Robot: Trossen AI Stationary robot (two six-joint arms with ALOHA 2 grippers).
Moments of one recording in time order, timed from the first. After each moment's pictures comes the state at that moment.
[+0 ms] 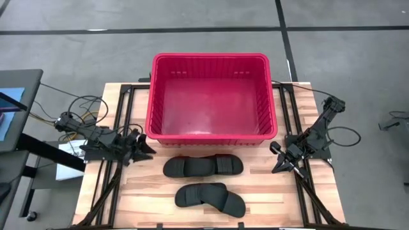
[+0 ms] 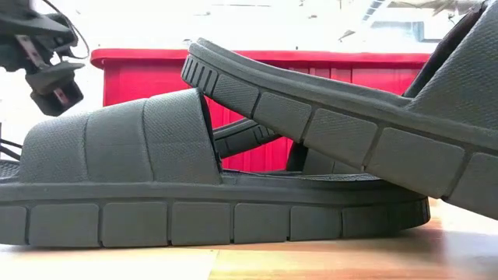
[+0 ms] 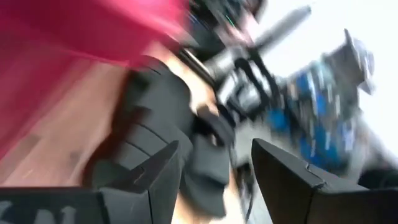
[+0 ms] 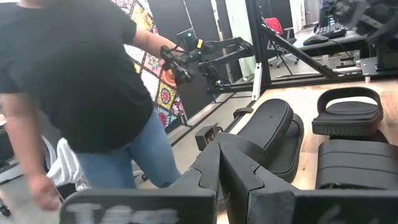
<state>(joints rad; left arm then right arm) -0.39 0.01 0.08 -0.17 -0.17 -0.88 0.84 0.05 0.00 0.05 0.21 0.24</state>
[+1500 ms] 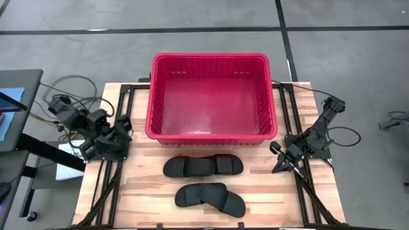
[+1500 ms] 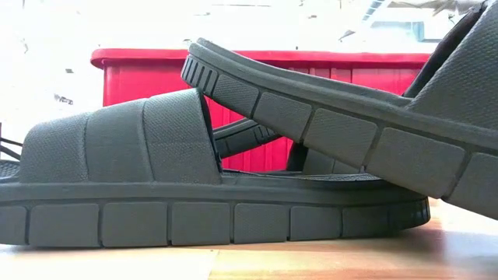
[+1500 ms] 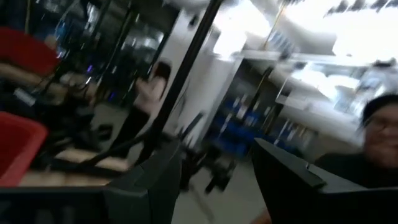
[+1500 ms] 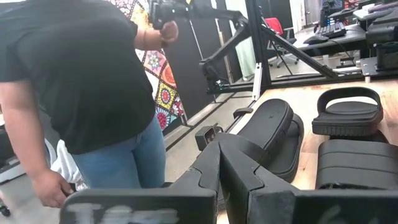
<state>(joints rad) -0.60 0.42 0.76 -0.06 -0.19 -0.42 0.84 0.05 0.00 0.05 0.21 0.24</state>
